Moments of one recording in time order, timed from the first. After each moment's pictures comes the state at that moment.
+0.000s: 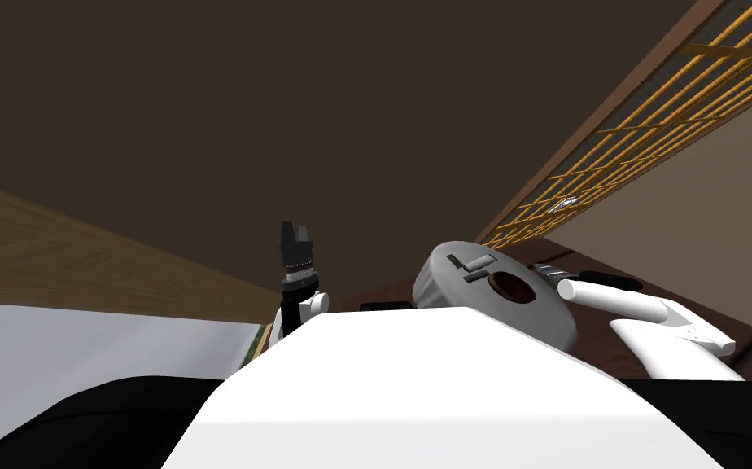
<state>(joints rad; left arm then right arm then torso) 0.51 0.02 0.01 -2.33 -0.04 -0.51 -0.16 0.27 -0.85 -0.48 -1.16 -0.53 0.56 0.60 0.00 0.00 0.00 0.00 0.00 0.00</state>
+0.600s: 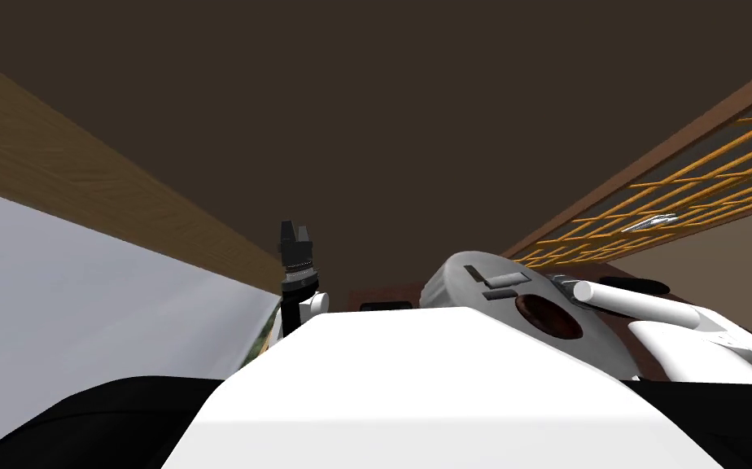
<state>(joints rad) 0.51 0.02 0.01 -2.33 -0.04 -0.51 -0.16 0.24 -0.90 -0.50 -1.02 -0.60 0.66 0.63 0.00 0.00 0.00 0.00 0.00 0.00</state>
